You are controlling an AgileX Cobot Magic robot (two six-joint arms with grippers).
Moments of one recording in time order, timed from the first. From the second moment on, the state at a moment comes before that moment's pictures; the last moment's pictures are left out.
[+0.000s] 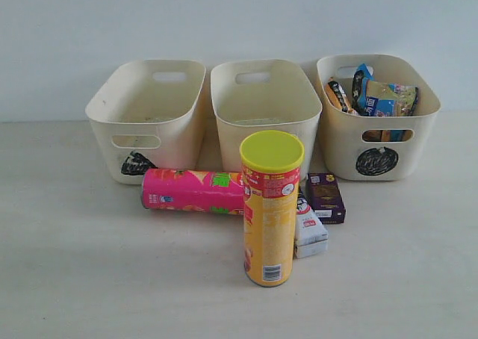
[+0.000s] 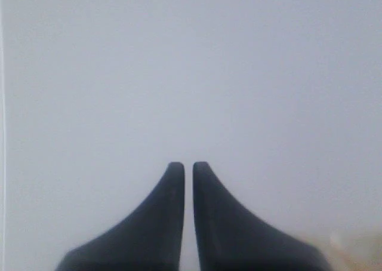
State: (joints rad) left arm -0.02 0.00 0.00 -0.08 -0.38 0.11; right arm 0.00 0.23 -0.03 -0.14 -0.24 0.43
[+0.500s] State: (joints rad) left arm -0.02 0.00 -0.08 -0.09 -0.65 -0.50; right arm 0.06 0.23 -0.03 -0.14 -0.24 0.44
